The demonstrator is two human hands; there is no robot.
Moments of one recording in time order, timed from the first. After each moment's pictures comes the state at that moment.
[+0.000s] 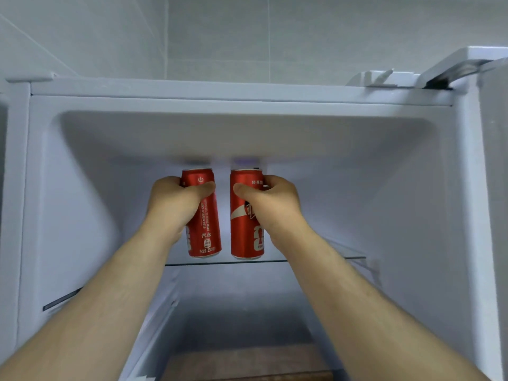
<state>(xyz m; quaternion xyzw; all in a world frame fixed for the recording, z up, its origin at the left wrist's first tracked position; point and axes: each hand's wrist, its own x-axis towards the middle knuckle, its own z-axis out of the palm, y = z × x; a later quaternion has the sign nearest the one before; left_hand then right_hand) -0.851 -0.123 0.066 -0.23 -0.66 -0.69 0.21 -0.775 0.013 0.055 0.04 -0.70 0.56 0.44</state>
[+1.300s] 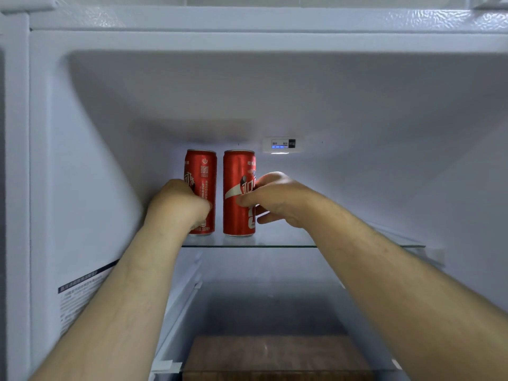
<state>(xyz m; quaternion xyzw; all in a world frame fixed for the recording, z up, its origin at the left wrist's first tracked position) -0.914 -0.148 0.038 -0.12 -0.85 -0.46 0.22 -0.845 0.013 0.060 -0.01 -0.87 0.45 0.19</state>
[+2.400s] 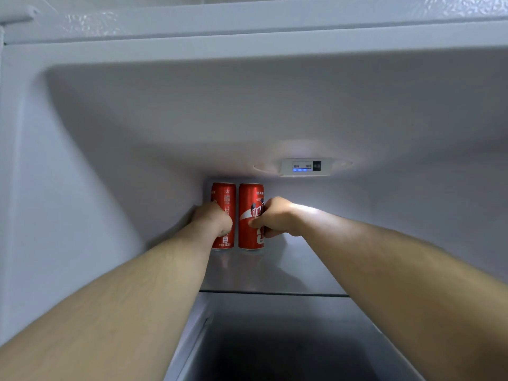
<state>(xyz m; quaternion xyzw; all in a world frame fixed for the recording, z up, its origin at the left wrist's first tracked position) -1.002 -0.096 0.061 -0.07 -0.92 -0.34 0.17 -0.978 0.049 0.070 -0.05 -0.89 0.42 0.16</state>
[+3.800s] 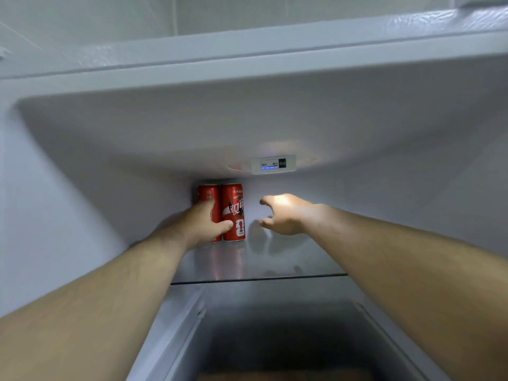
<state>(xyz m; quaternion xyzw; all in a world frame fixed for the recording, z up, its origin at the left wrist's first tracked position) -0.972 -0.118 0.051 -0.27 -0.90 -0.26 0.22 -0.918 0.090 0.067 -0.03 -0.97 0.01 0.23</state>
